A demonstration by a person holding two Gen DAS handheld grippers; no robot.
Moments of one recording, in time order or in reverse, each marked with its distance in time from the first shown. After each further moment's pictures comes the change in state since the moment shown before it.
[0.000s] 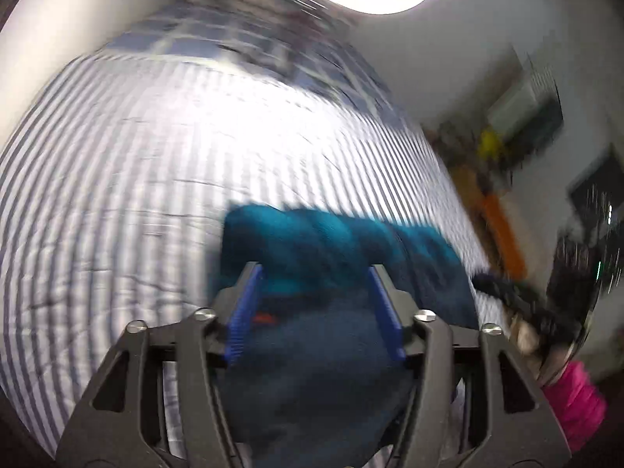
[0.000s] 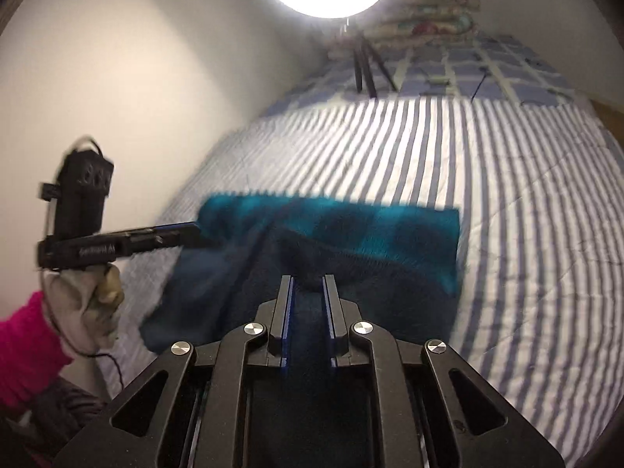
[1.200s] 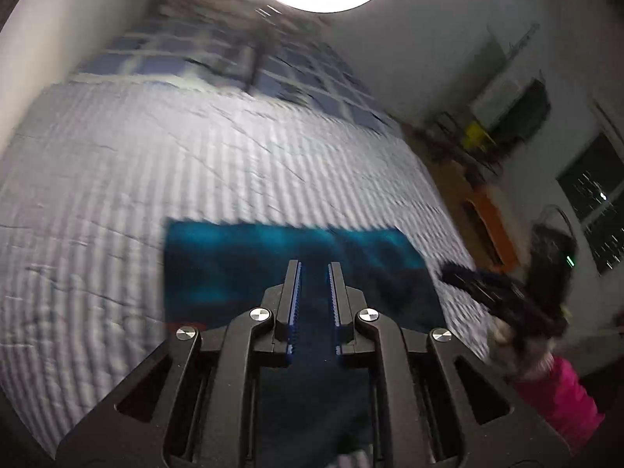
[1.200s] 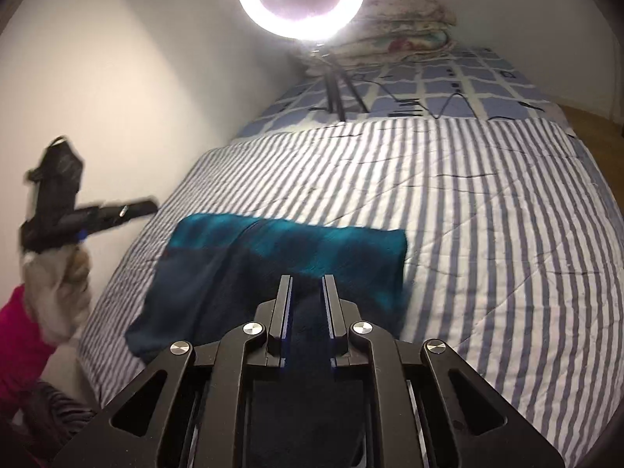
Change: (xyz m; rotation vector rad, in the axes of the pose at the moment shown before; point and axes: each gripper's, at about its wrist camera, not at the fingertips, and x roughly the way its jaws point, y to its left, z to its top) left arm 0.018 -0.088 -0.006 0.168 0.063 -0.048; right arm -0.008 -0.025 0.007 0.021 -0.024 -0.087
